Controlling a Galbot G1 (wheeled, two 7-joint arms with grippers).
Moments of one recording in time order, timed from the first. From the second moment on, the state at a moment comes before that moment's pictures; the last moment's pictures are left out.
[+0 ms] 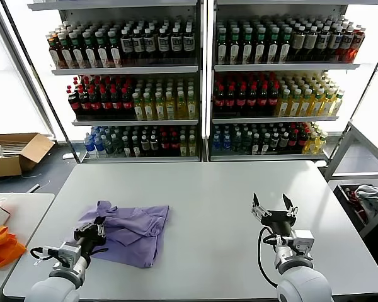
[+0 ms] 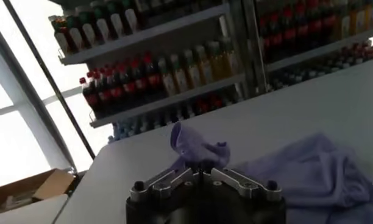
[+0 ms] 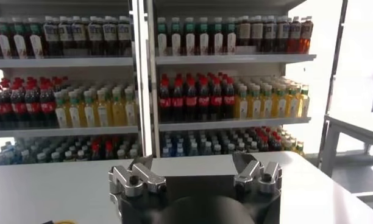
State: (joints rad) left arm 1.45 -1.04 -0.51 -2.06 -0.26 0.43 -0.11; right arm -1.35 1.25 0.41 2.20 0.35 -0.44 0.37
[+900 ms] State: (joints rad) left arm 1.35 -1.13 -0.29 -2.06 -0.24 0.47 -0.11; right arm -1.43 1.29 0.36 2.21 0.27 -0.43 0.36
